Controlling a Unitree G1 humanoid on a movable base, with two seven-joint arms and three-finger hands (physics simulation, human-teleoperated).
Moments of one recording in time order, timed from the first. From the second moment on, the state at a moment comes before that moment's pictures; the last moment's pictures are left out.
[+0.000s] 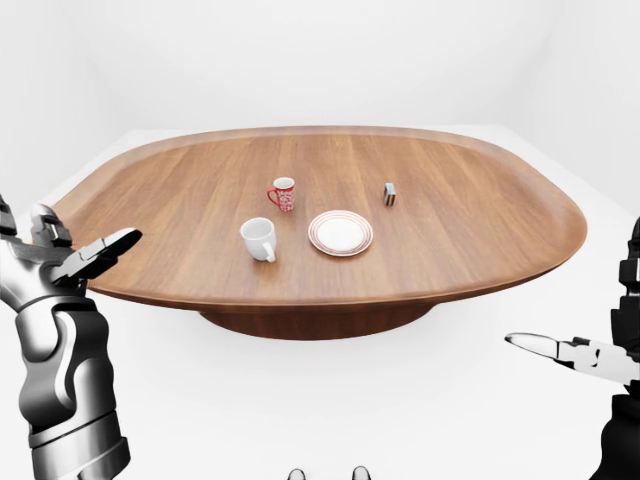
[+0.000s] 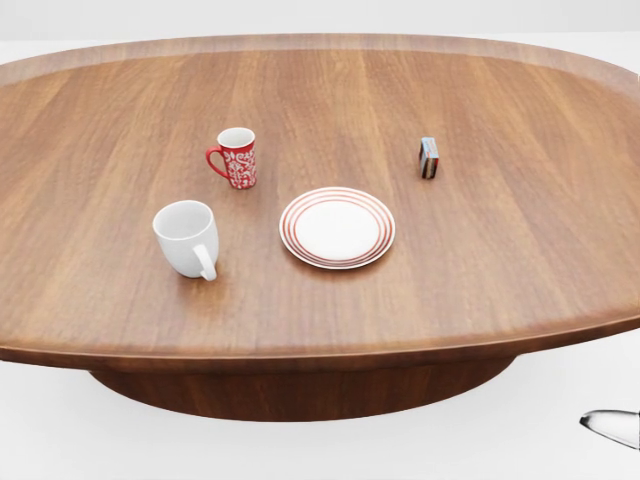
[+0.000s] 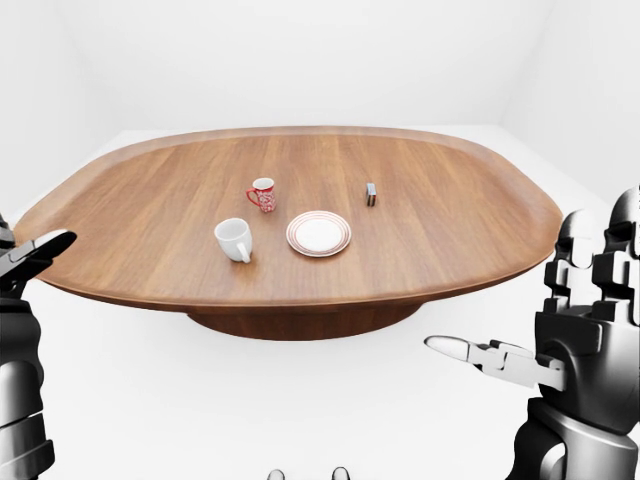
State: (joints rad) left arm -0.25 0.39 0.51 -0.11 -0.56 0.09 0.25; right arm 0.20 0.03 -0.60 -0.88 0.20 0.09 0.19
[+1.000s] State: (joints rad) left arm -0.25 0.40 0.51 -0.10 -0.56 0.09 0.26; right arm 0.19 0.03 -0.58 -0.88 0.20 0.09 0.21
